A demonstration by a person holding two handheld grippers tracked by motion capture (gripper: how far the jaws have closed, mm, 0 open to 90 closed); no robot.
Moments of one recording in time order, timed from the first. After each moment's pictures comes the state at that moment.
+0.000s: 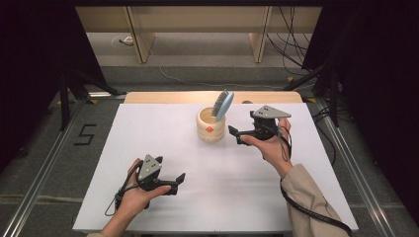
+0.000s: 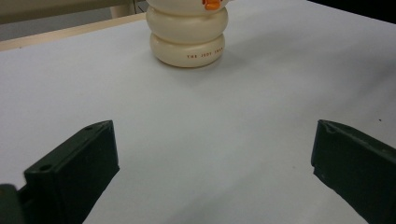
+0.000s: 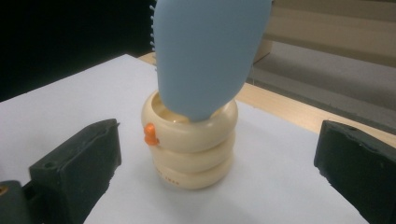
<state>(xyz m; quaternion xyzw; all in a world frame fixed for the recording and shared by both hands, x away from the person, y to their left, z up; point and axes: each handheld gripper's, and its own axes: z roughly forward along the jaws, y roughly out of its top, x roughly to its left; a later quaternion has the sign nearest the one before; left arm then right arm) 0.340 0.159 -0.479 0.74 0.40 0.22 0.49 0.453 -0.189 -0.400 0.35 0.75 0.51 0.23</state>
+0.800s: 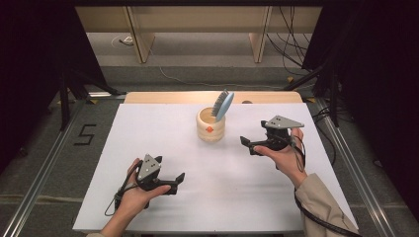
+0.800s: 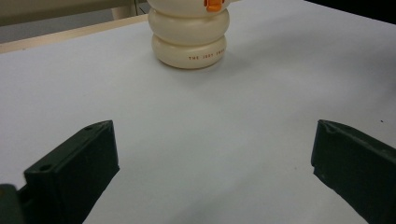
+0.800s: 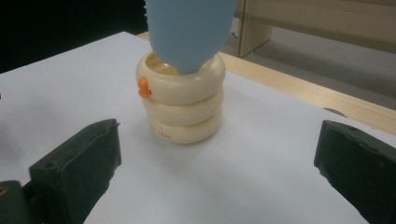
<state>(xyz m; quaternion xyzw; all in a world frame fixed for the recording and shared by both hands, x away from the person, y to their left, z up) 0.340 0.159 -0.479 0.74 0.40 0.22 0.49 0.432 -0.223 -0.413 0.35 0.76 0.49 0.22</state>
